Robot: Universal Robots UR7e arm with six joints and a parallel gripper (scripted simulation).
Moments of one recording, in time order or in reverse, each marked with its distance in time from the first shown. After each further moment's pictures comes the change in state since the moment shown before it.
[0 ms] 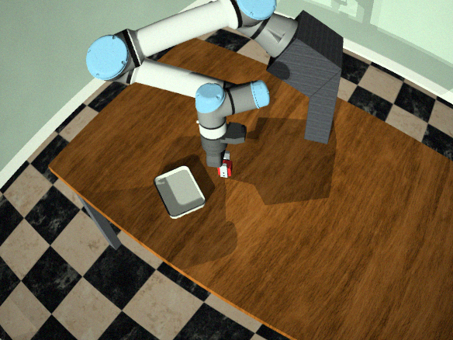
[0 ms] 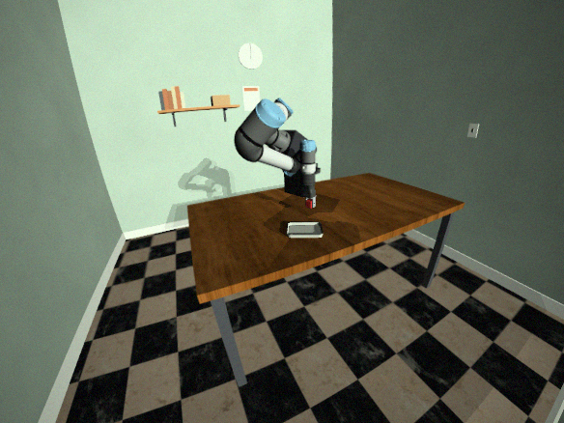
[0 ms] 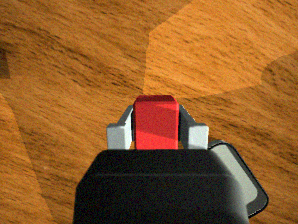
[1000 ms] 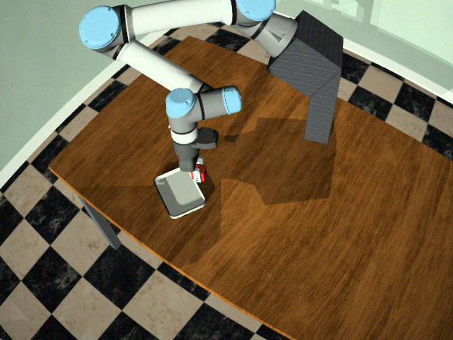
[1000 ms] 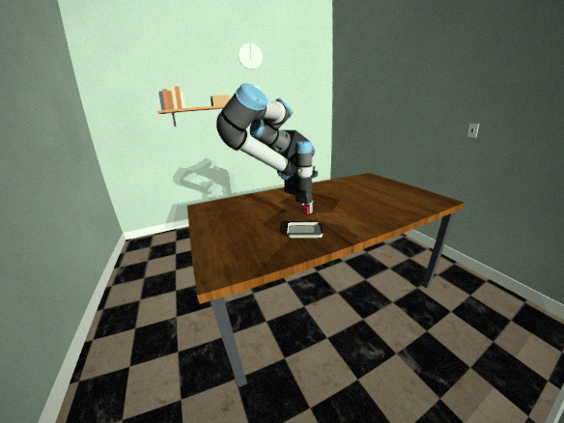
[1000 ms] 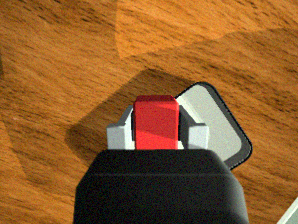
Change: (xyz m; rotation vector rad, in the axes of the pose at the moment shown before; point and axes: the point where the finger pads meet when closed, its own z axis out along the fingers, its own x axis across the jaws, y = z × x) arm 0.031 0.076 -0.002 -0.017 0.011 0.003
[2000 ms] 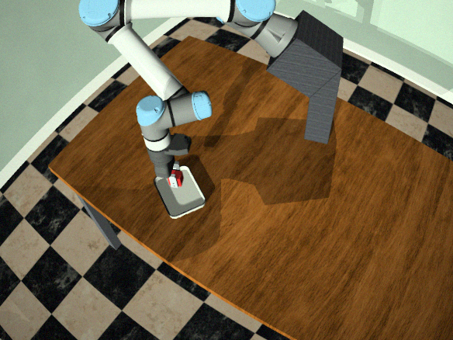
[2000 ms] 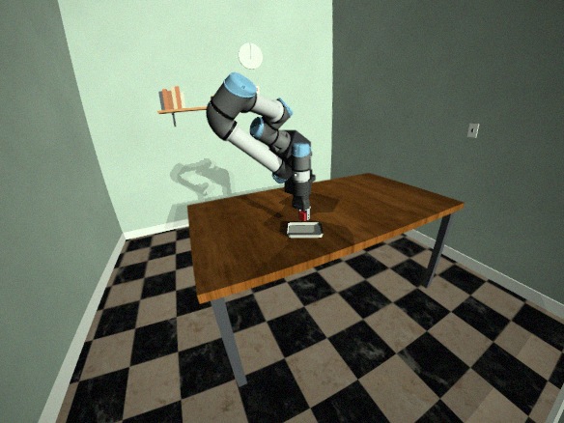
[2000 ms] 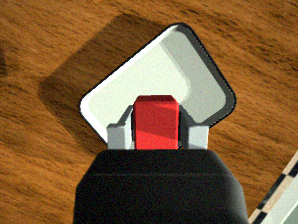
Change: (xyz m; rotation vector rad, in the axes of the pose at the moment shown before) arm 0.030 0.067 0.002 0.016 -0.010 -0.003
